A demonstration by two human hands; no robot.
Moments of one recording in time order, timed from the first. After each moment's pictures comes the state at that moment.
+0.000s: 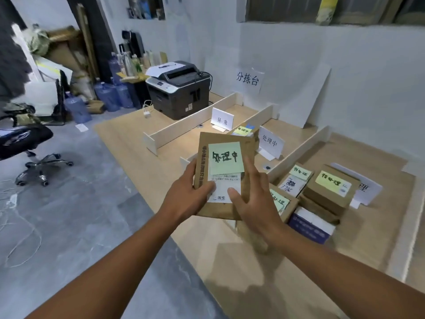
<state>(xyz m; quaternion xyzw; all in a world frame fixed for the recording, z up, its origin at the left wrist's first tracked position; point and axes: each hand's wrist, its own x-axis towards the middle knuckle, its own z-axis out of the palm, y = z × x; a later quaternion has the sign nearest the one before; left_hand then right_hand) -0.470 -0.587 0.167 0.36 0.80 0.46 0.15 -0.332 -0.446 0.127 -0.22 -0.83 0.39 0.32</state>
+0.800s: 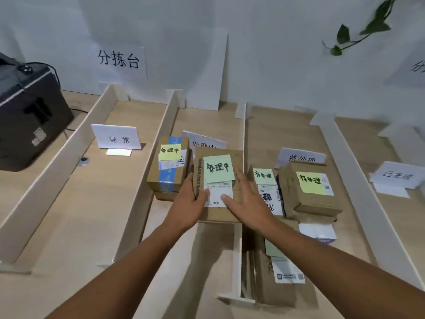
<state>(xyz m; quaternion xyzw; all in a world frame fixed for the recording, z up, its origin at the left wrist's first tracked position) -0.699 -0.256 0.031 0.54 0.63 0.38 0.41 -0.500 -0.229 0.039 -0.59 -0.69 0.35 0.21</state>
